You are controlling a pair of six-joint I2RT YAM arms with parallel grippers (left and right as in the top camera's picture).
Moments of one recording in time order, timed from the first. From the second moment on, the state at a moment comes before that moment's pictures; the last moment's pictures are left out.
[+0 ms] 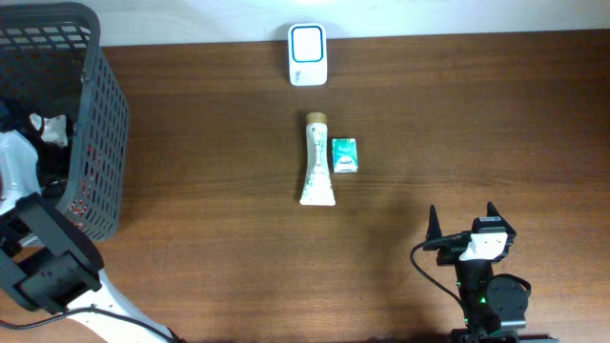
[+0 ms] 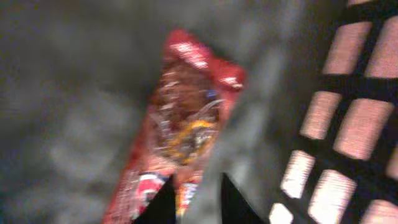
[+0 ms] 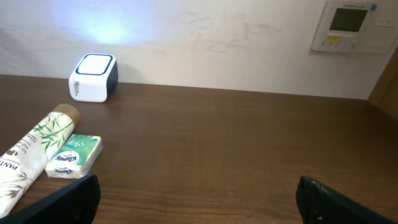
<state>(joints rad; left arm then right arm) 0.58 2.12 1.74 -0.99 0.19 0.26 -0.01 0.01 0.01 -0.08 0.01 -0.06</state>
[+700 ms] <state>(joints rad) 0.58 2.10 1.61 -0.95 -0.01 0.38 -0.01 0.01 0.01 -0.08 0.01 -0.06</state>
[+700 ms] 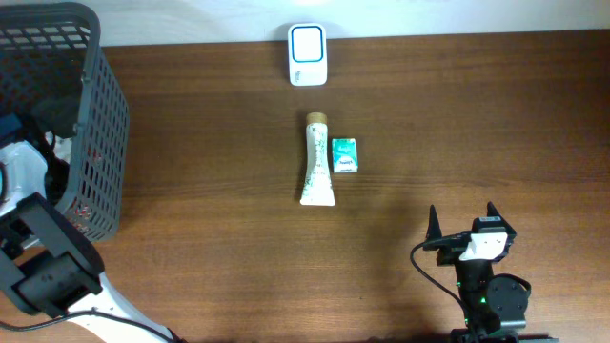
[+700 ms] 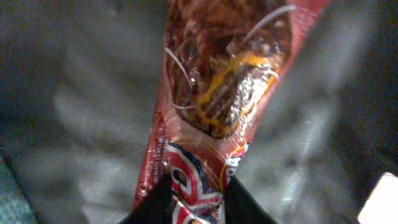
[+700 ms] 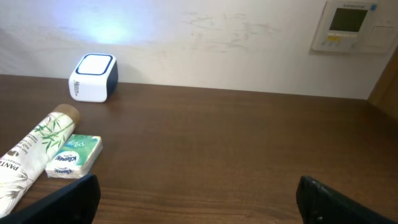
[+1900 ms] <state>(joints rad) -0.29 1.91 1.78 -1.12 0.22 -0.62 -0.01 0.01 0.01 -0.08 0.01 -0.06</state>
